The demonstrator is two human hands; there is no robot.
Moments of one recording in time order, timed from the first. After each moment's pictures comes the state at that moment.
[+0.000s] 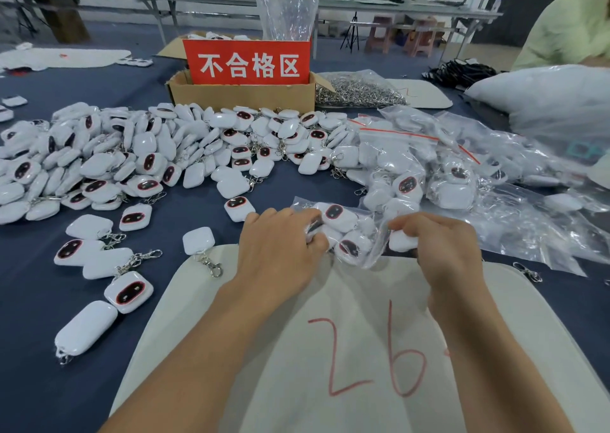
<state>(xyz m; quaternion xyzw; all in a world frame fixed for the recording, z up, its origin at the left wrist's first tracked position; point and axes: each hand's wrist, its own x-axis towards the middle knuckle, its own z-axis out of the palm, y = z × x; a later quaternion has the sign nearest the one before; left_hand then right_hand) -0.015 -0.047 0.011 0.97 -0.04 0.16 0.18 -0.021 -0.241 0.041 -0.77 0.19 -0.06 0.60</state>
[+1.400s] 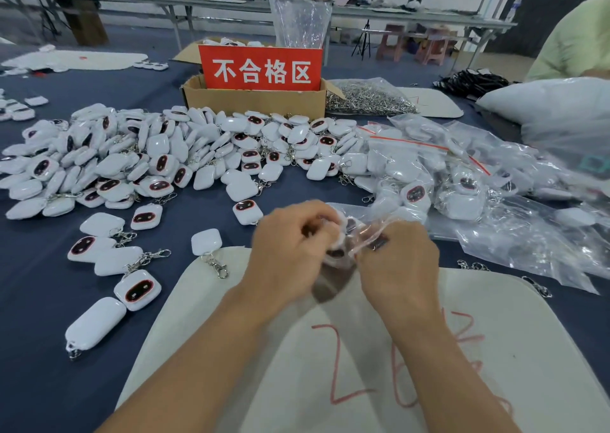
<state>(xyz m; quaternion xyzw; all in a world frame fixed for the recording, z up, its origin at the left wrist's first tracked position) -0.026 -0.050 0.028 0.84 -0.06 0.18 0.51 -0.027 -0.198 0.033 -0.92 0.04 -0.17 0.34</state>
